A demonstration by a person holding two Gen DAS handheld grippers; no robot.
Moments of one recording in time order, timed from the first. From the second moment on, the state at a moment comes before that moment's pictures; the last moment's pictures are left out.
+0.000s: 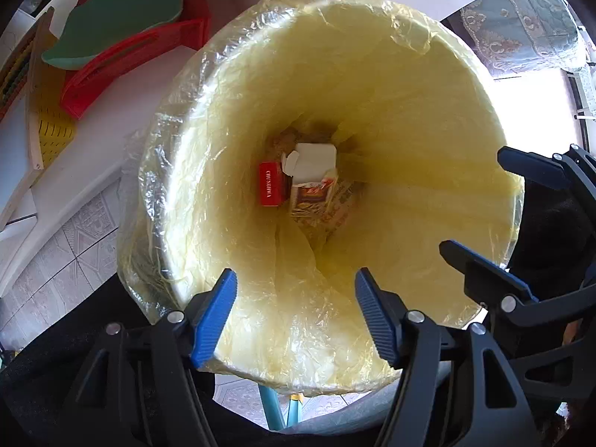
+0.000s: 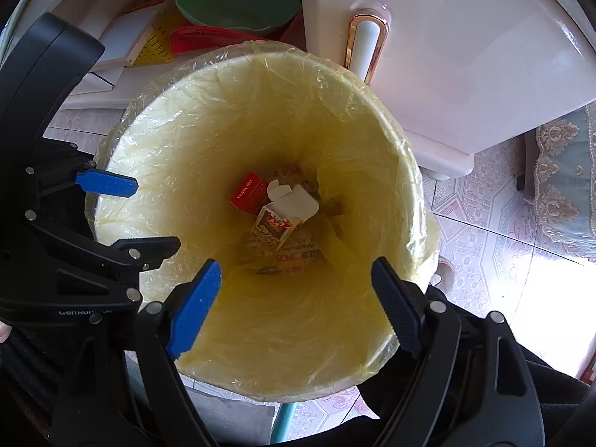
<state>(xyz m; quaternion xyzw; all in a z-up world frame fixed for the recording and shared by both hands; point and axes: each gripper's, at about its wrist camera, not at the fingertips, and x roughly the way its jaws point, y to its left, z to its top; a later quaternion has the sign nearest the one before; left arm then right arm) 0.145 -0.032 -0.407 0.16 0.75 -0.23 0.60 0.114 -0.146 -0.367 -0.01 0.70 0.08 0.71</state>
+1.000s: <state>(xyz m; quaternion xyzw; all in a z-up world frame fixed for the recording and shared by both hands) 0.138 0.017 -0.003 0.27 0.56 -0.26 0.74 0.127 -0.170 -0.016 -0.07 0.48 0.20 0.85</state>
